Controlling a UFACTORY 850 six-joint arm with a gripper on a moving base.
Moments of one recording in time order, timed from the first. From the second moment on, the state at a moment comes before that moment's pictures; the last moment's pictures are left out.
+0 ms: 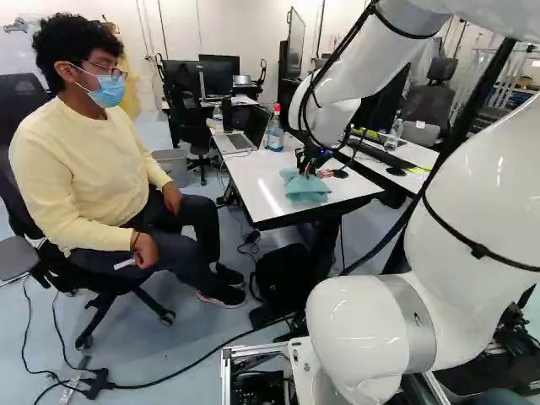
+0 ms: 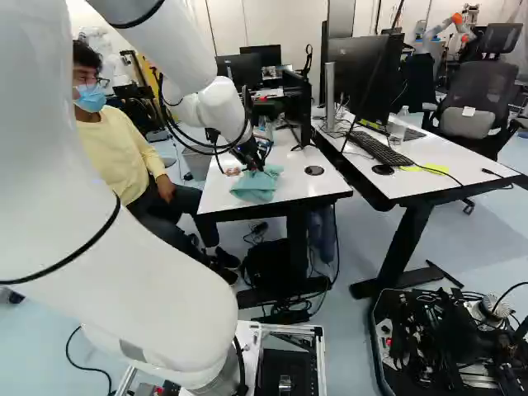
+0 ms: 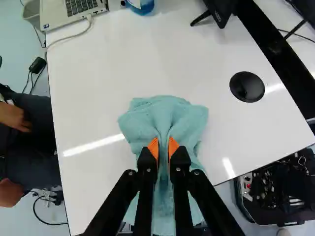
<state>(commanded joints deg) -4.1 4.5 -41.5 1.2 -10.0 0.0</state>
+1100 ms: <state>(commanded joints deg) 6.2 -5.7 -52.0 -1.8 -5.5 0.0</state>
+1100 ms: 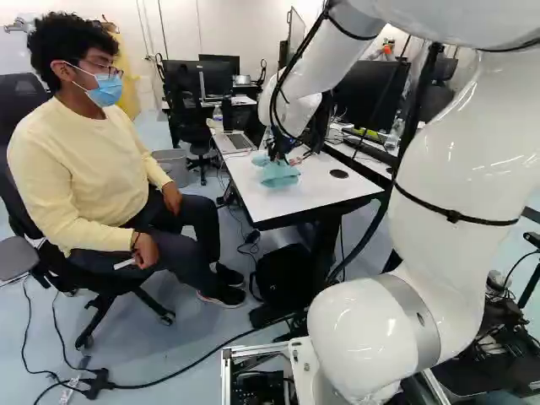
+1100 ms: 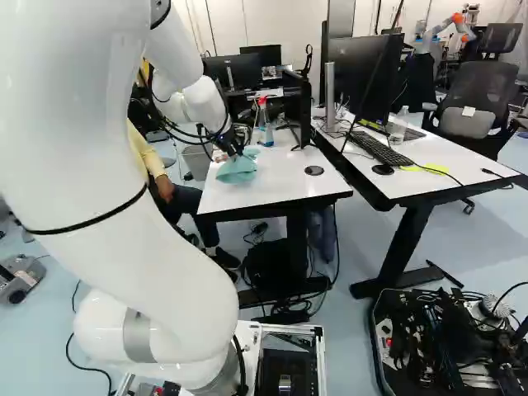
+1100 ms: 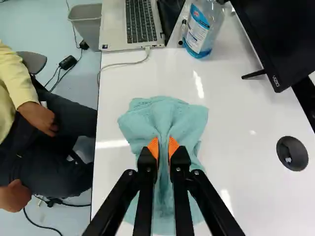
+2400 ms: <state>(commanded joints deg) 12.5 -12.4 -59.4 -1.8 -4.8 0.0</state>
